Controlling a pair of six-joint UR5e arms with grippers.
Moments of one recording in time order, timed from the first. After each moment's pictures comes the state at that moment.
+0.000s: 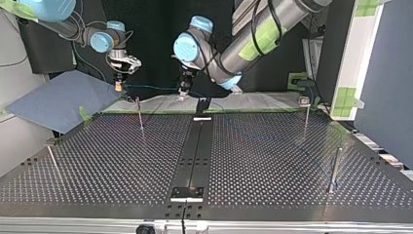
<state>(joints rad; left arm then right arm) -0.71 -2.19 -1.60 -2.77 -1.90 -1.89 1.71 -0.64 1.85 -1.04 1.46 1.58</state>
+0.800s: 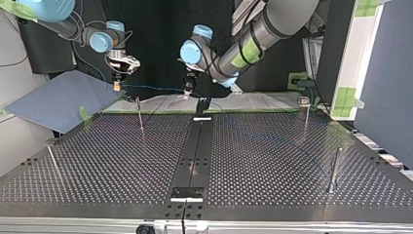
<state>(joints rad) -0.69 -2.39 -1.57 -2.57 -1.91 -1.81 1.70 -0.64 1.85 -1.04 1.48 1.58</state>
